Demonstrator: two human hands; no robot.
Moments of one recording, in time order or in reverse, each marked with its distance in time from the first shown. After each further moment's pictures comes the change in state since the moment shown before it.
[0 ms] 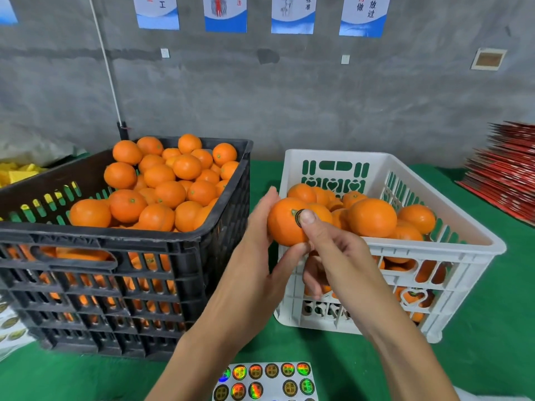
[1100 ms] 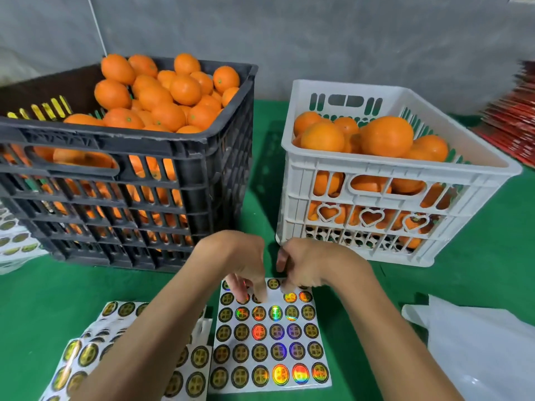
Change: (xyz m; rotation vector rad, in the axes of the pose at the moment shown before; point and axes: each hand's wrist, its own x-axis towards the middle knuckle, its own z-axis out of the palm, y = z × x) left_hand -0.030 -0.053 -0.002 0.471 -1.036 -1.046; right_hand -0.007 0.091 0.026 -1.067 -0.720 0.574
